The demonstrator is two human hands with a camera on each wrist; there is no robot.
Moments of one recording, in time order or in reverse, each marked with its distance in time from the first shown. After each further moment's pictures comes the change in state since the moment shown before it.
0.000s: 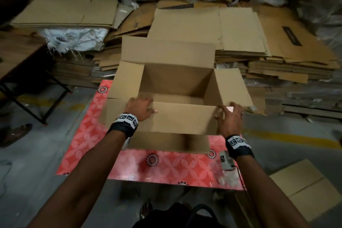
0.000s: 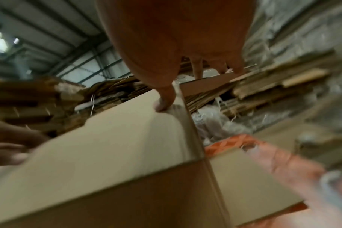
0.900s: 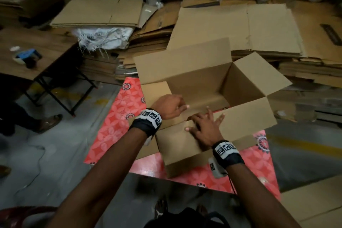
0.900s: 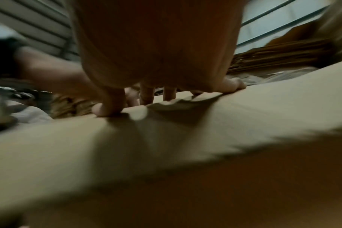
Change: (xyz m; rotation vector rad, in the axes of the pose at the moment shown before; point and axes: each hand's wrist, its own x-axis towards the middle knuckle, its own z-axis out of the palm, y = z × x) left_hand -0.015 0.007 -0.044 -0.297 0.055 0.361; right_hand -0.055 -0.143 0.036 -0.074 -0.515 -0.470
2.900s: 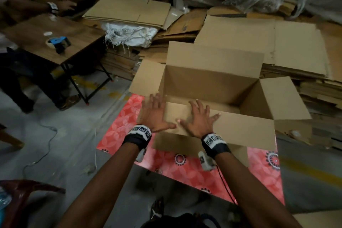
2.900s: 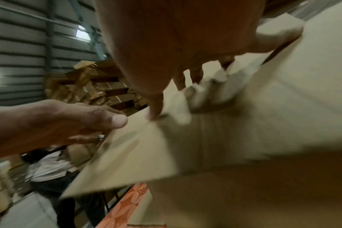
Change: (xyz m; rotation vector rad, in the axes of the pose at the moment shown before) left_hand -0.110 -0.043 0.038 0.041 0.026 -0.622; right_hand 0.046 -0.081 0.007 0.003 0.022 0.081
